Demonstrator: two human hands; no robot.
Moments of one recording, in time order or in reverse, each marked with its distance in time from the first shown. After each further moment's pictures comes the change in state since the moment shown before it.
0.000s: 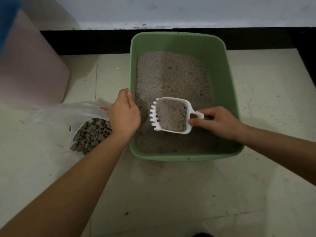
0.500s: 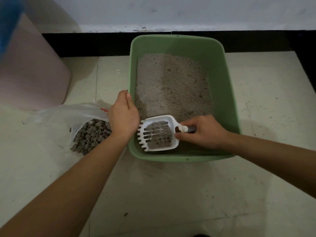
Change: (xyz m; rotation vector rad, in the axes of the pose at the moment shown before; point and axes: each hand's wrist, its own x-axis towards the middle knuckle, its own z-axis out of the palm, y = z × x) left_hand 0.000 -0.001 0.001 -0.013 0.003 -0.001; right_hand 0.002 -0.010 0.032 -0.364 -0.028 -0.172
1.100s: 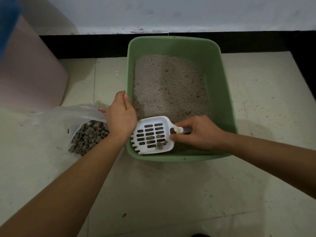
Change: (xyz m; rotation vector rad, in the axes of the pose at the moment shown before) left_hand 0.001 -0.003 0.001 -0.030 0.005 0.014; right_hand 0.000 -0.004 -0.002 0.022 -0.025 -0.040
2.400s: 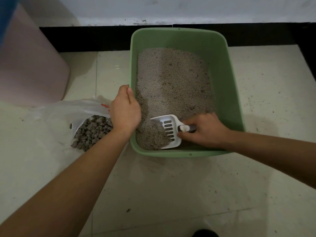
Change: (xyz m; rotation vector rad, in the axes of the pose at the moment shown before) left_hand 0.001 0.002 -0.001 -0.002 -0.009 -0.021; right_hand 0.002 0.009 0.011 -0.264 0.034 0.049
